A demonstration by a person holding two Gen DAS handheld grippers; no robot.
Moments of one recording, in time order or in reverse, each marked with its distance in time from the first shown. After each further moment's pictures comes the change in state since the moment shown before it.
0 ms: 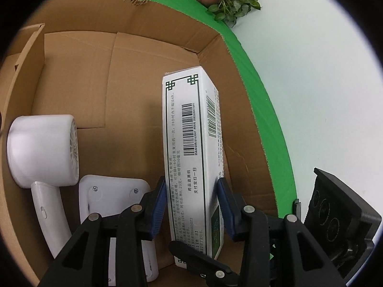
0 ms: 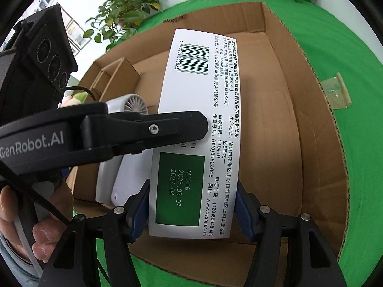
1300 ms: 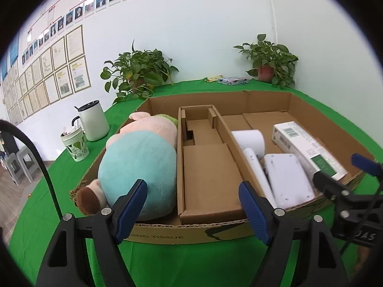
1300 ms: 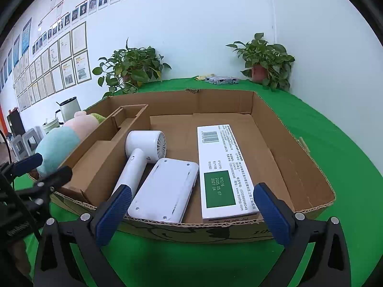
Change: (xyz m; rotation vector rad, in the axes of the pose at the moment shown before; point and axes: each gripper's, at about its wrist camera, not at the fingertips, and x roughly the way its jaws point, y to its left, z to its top) left arm -0.127 0.055 -0.147 0.270 -0.675 0.741; right arm -0.024 0.079 -0.088 -0.177 -0.583 -0.295
